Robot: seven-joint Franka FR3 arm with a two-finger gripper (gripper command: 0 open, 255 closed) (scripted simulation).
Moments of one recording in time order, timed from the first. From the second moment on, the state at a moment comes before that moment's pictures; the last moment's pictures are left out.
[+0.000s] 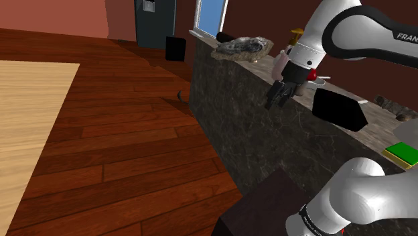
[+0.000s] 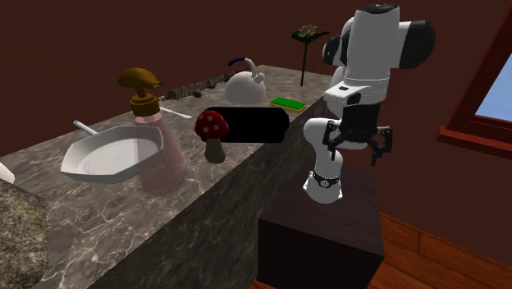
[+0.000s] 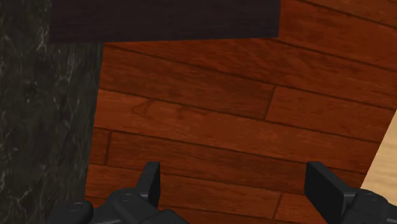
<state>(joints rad) 0.02 -0.81 0.02 -2.39 0.10 1.67 0.07</state>
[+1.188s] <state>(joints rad) -0.33 -0.76 -0.01 -2.50 -0.11 2.14 0.39</state>
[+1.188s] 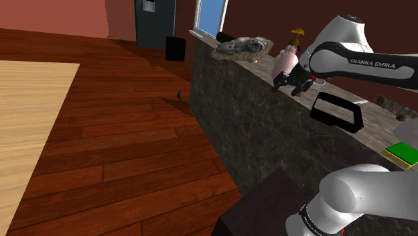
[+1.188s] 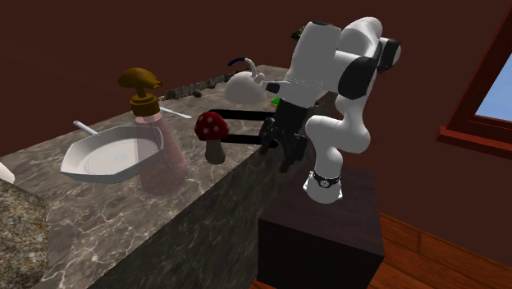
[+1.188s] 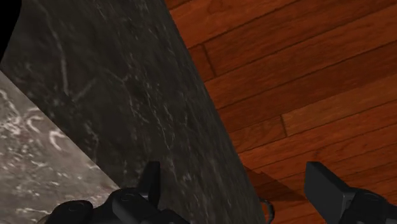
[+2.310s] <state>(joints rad) -0.62 -0.68 -0.02 -2.58 -0.27 2.50 0.66</state>
